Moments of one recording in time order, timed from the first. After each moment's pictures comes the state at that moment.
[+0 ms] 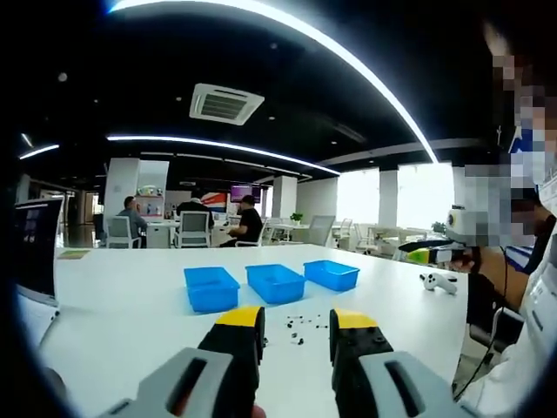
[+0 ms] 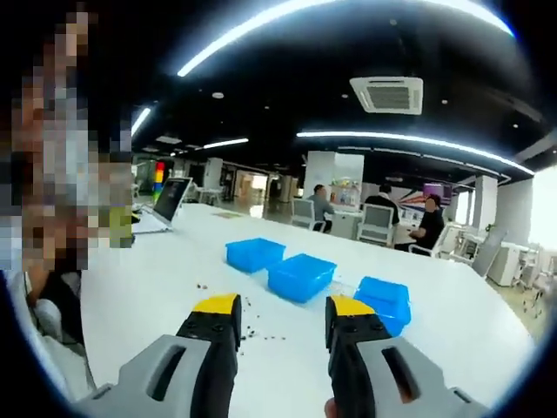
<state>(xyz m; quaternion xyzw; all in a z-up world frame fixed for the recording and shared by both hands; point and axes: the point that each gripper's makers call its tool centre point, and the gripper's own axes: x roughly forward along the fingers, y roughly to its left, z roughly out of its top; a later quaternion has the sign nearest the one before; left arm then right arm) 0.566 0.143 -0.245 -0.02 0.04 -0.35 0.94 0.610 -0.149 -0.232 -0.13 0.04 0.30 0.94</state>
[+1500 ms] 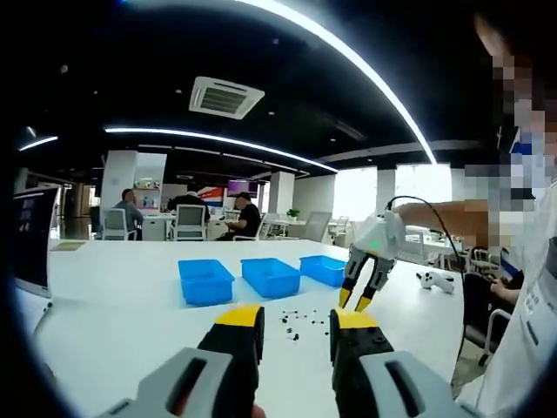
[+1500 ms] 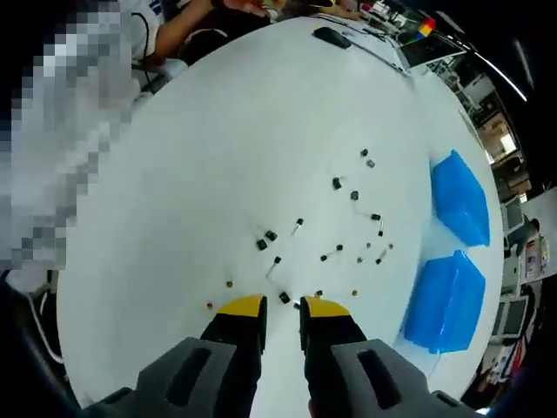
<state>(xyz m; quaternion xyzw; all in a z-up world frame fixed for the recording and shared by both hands) 0.569 0.136 -0.255 -0.03 0.06 -0.36 0.93 0.660 -0.058 -0.377 -0.56 0.26 0.62 0.48</state>
